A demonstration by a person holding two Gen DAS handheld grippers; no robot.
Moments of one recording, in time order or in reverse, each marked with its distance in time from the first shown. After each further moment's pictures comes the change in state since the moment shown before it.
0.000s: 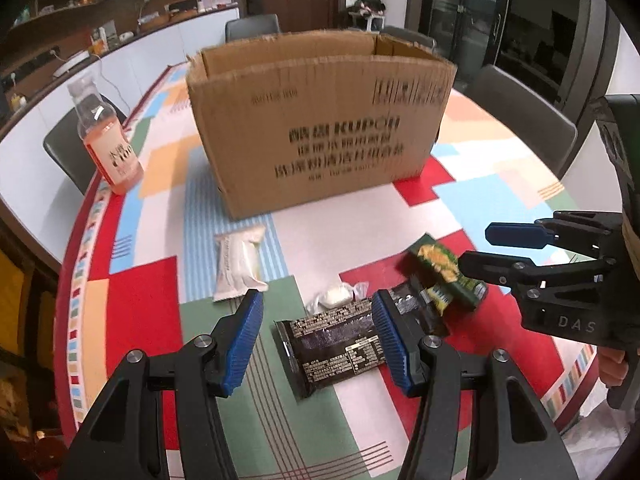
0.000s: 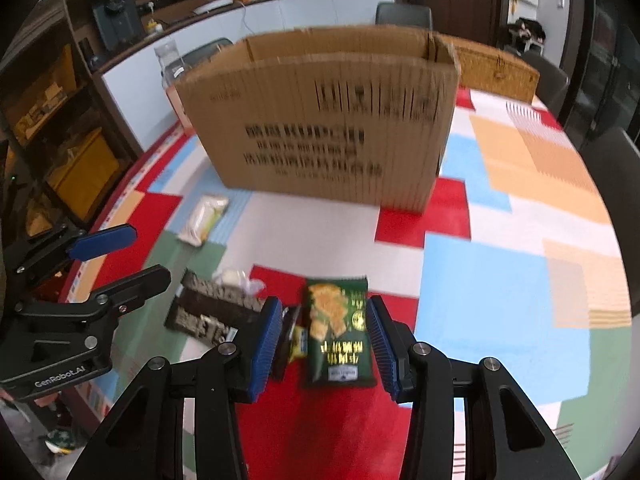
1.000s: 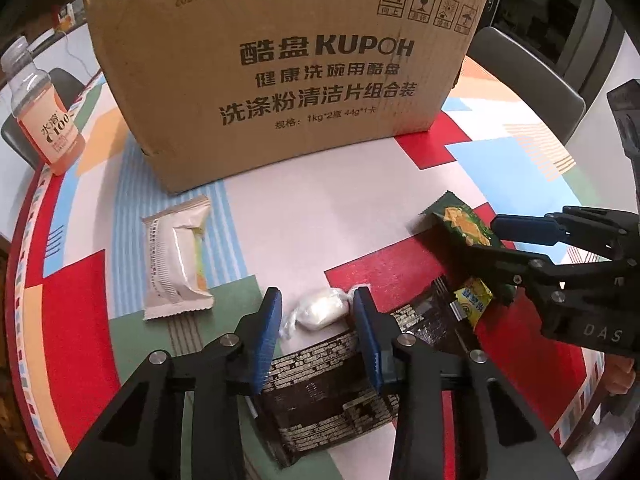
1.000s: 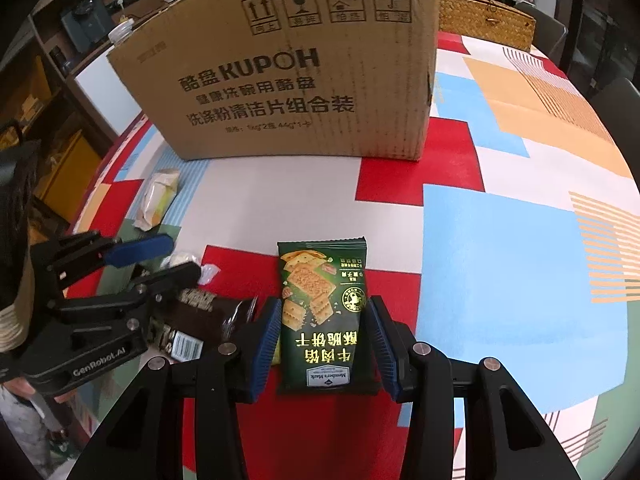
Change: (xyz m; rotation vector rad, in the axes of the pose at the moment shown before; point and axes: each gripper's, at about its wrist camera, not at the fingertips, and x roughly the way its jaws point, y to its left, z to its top) left arm 0.079 -0.002 0.009 0.018 0.136 -0.085; right arm 0.050 -0.028 -0.005 0.091 0.080 0.021
